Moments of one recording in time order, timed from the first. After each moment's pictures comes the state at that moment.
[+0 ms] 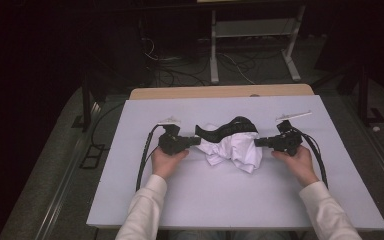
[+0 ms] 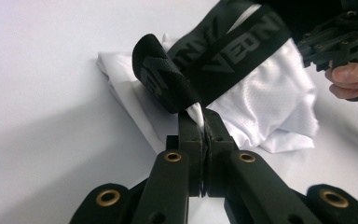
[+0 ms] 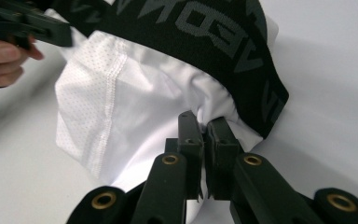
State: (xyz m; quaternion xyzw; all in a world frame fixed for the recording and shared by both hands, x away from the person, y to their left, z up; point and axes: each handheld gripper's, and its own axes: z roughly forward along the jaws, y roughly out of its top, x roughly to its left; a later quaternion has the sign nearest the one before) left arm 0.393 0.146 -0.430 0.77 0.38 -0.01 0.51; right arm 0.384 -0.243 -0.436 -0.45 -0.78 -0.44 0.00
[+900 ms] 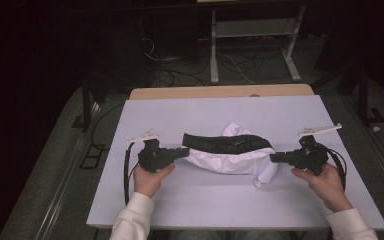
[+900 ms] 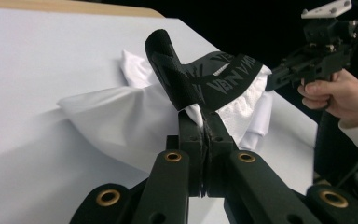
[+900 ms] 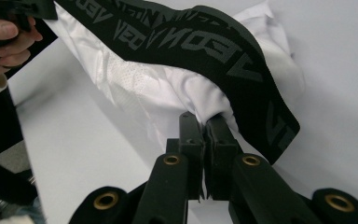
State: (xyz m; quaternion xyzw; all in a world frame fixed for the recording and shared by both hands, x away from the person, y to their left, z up) left arm 0.322 0.183 -0.401 0.75 0.35 -0.02 0.56; right arm 0.308 -0.269 -0.405 -0.43 -0.78 -0.45 0.01
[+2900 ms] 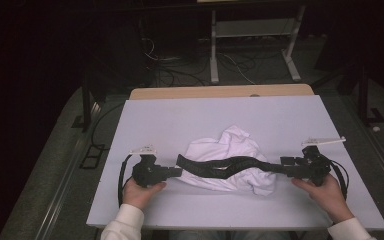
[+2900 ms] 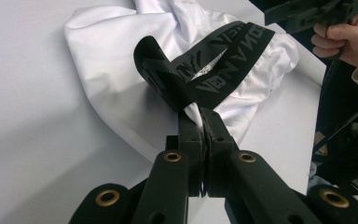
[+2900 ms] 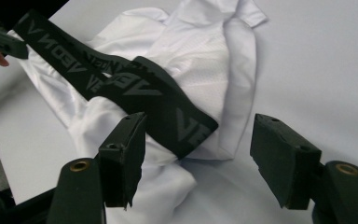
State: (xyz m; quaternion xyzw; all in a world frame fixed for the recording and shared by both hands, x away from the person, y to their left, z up) left arm 0.305 0.204 -0.431 0.79 0.36 -0.06 0.49; right arm 0.295 -0.276 -0.432 -0.48 -0.75 -0.45 -0.01
